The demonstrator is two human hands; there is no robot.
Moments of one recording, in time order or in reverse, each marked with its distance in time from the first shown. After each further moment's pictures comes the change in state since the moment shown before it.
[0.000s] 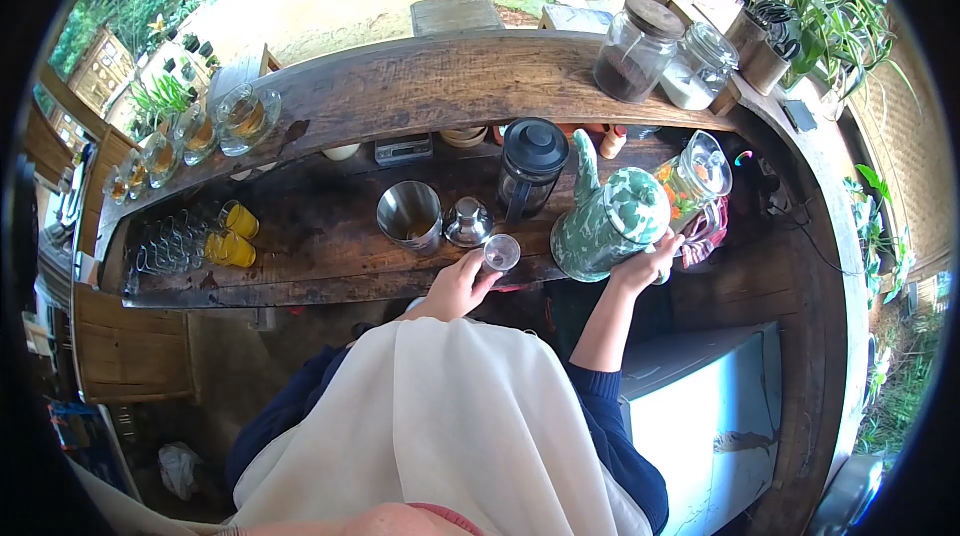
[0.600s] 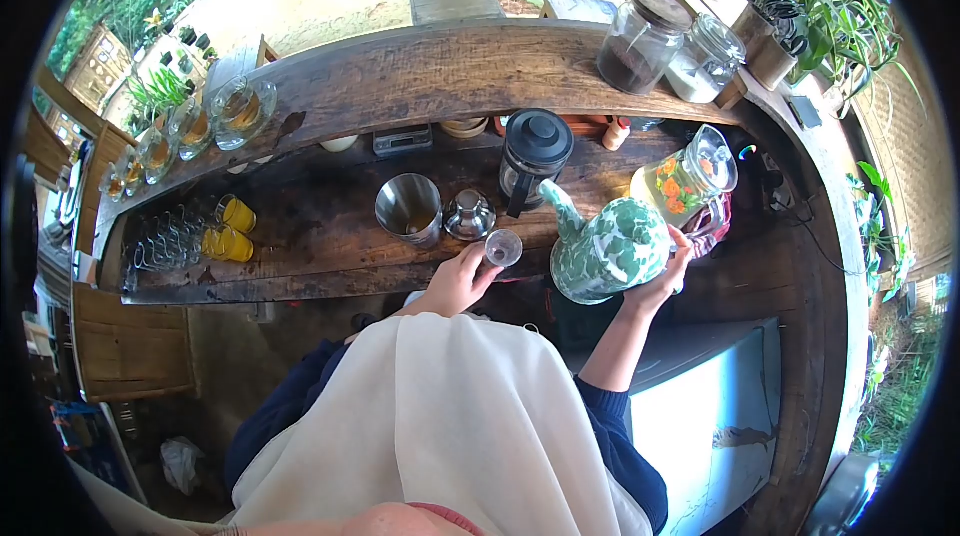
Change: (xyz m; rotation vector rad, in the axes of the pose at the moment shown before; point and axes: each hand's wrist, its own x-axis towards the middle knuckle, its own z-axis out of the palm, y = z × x) left_hand 0.001 -0.002 0.002 -0.003 0.004 0.017; right_hand -0.007 -0.030 -0.032 -0.082 -0.276 0.033
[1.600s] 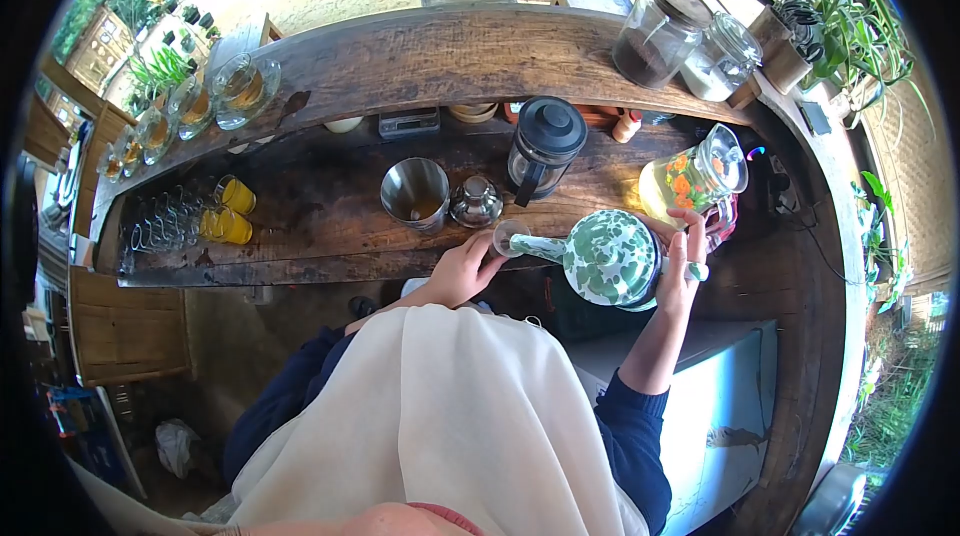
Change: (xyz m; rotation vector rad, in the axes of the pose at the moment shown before) left_hand 0.002 0.006 -0.005 -0.056 -0.045 -0.072; right_hand 0.004 -0.067 0.034 -0.479 -0.472 0.014
